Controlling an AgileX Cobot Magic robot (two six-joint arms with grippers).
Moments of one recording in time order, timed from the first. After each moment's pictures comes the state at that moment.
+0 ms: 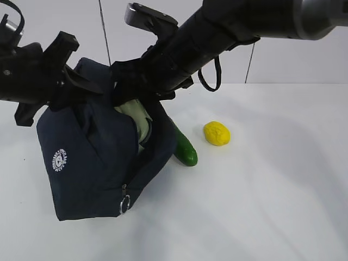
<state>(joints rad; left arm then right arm) -0.29 1.47 -0.88 -1.29 0.50 0.33 0.53 2.00 -1.66 0.69 0.75 -0.35</state>
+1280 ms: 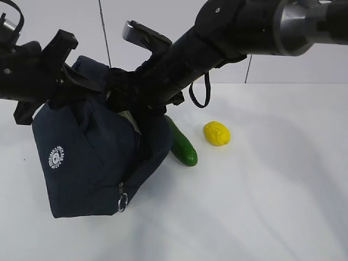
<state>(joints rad) -0.29 1.47 -0.88 -1.31 0.47 0.33 0.53 2.06 -1.67 0.82 0.76 -0.38</state>
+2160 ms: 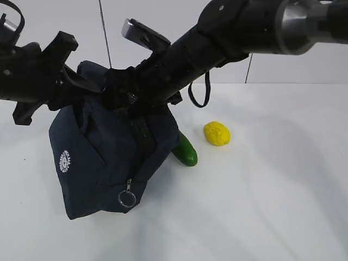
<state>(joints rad) -0.29 1.47 -0.88 -1.29 0.46 0.33 0.51 2.05 -1.67 0.88 0.82 -0.45</state>
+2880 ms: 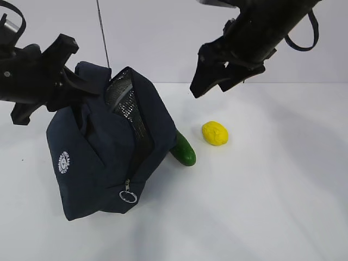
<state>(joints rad) -0.29 1.47 -0.88 -1.26 0.46 0.32 0.33 1.83 -1.65 0.41 1.12 -0.40</state>
